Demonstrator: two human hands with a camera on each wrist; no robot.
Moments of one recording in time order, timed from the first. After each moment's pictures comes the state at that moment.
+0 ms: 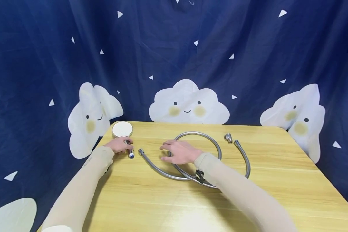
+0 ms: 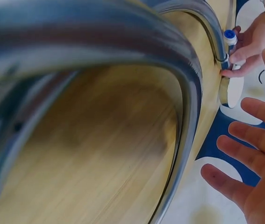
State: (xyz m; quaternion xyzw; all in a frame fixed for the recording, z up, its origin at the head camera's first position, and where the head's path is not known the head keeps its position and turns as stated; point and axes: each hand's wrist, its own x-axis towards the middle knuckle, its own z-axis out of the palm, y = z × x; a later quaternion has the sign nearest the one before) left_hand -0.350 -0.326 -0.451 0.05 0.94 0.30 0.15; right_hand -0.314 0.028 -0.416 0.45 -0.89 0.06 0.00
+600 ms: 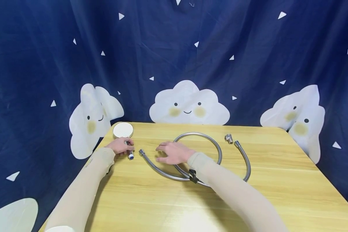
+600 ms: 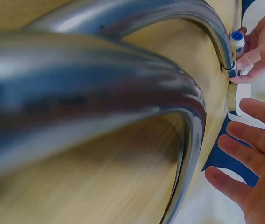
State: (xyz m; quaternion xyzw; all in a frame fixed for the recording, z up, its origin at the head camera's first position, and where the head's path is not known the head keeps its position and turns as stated) left_hand -0.342 -0.320 -0.448 0.04 0.93 0.33 0.14; right_hand -0.320 0.003 -0.424 0.45 -0.89 0.05 -0.03
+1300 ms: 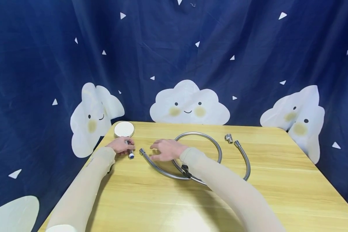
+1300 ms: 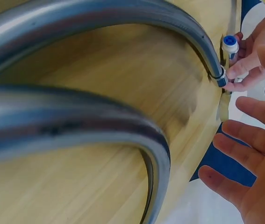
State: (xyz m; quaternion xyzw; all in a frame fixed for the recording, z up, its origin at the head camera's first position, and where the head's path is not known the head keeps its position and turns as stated) left_hand -0.340 -0.320 -0.446 0.03 0.93 0.34 0.14; right_hand -0.323 -0.027 -0.412 0.45 -0.89 0.03 -0.05
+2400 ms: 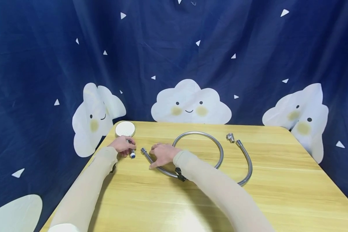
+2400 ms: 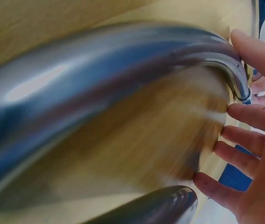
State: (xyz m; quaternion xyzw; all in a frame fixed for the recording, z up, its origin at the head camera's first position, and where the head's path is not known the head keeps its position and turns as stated) left_hand -0.339 -0.316 -0.447 -0.02 0.93 0.35 0.14; right_hand -0.322 -0.053 -0.441 0.43 -0.90 -0.03 -0.08
